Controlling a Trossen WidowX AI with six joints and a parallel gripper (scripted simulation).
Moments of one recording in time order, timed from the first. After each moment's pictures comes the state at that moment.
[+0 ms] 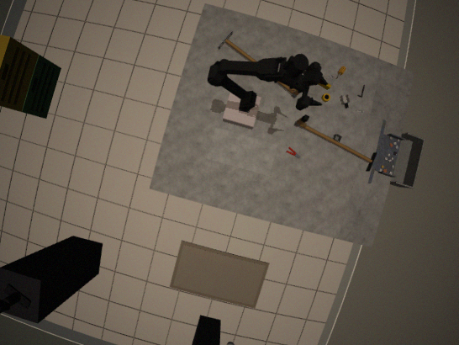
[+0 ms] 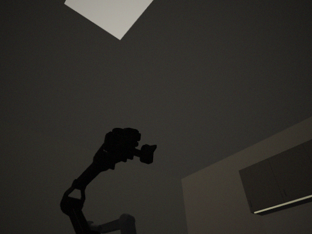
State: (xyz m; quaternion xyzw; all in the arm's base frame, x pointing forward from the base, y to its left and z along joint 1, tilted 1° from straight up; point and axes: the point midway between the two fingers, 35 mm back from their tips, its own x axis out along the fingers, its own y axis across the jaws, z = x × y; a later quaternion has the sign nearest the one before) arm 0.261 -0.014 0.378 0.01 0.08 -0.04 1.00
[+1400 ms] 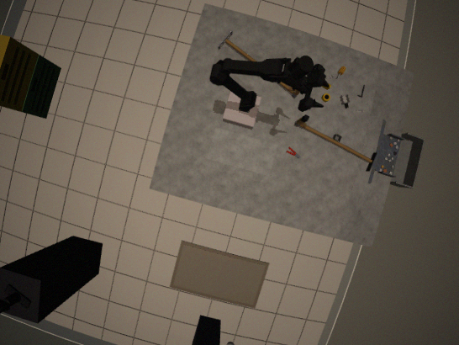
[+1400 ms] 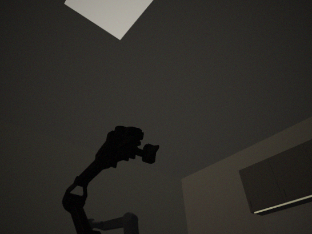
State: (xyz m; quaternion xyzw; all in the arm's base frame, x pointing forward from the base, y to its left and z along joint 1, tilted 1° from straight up) arm 0.274 -0.015 0.372 0.01 0.10 -0.05 0.99
